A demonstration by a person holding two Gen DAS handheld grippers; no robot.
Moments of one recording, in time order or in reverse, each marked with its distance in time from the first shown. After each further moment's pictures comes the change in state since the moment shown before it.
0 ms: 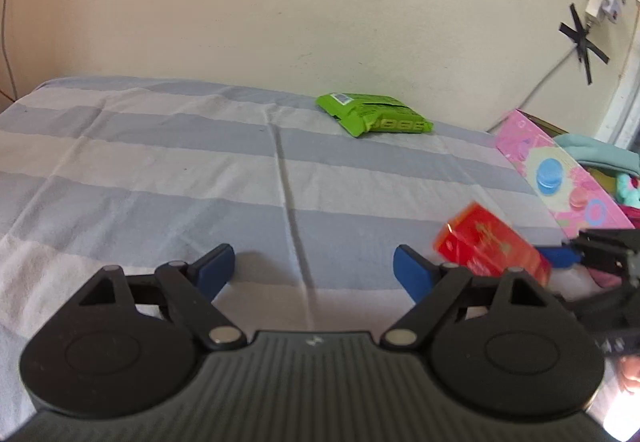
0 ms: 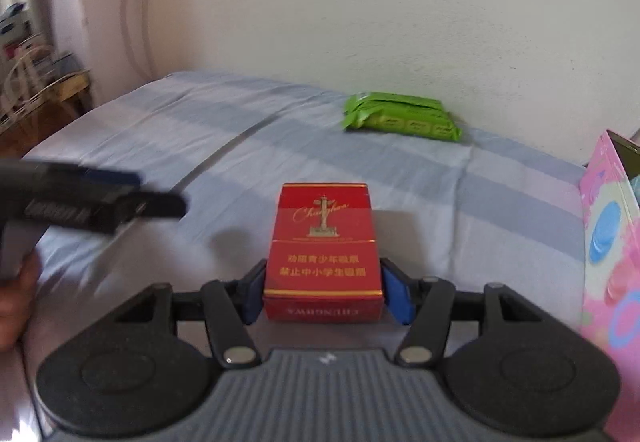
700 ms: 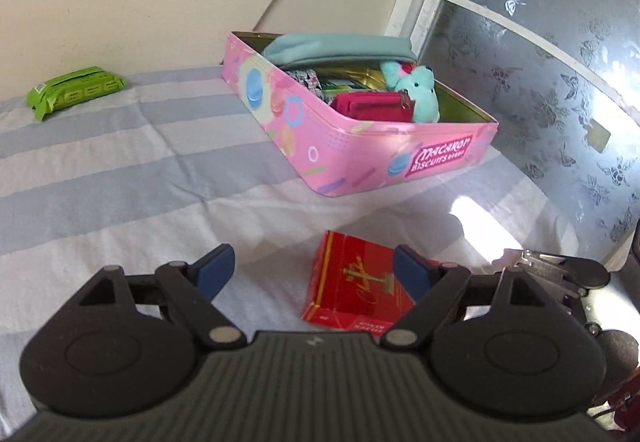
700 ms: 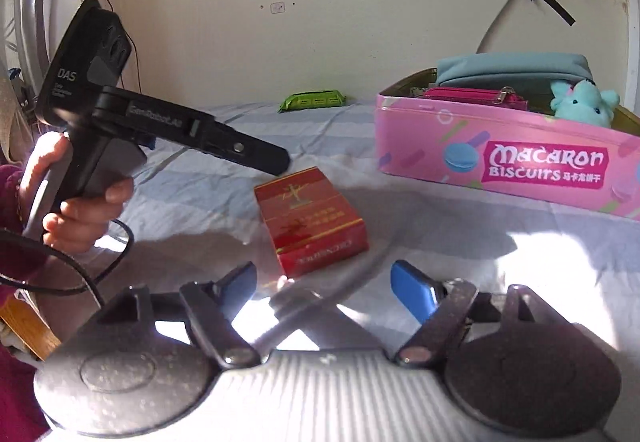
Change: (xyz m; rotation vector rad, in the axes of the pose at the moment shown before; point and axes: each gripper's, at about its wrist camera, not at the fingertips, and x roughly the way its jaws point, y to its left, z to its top) left arm -0.016 -0.175 -0.046 0.267 0.150 -0.459; right arm -0.186 -0.022 -0.164 0.210 -0.180 -0.083
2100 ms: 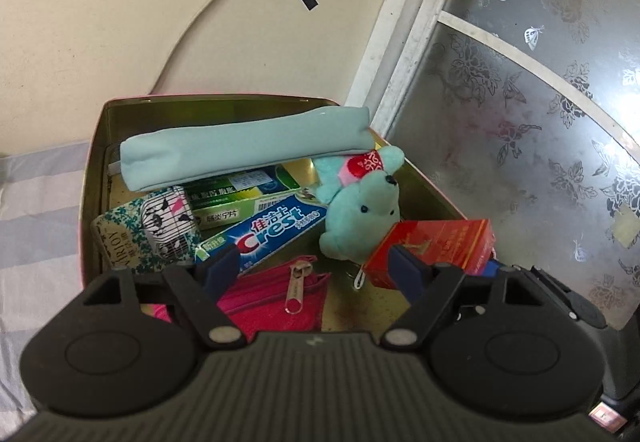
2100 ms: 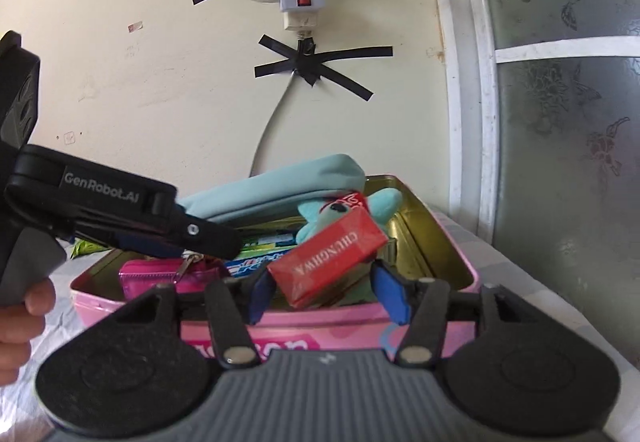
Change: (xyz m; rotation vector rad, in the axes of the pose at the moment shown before) left arm 0.117 -0.094 0.127 -0.050 -0.046 0.003; right arm -0.004 -0.152 0.065 0.191 -0.296 -0.456
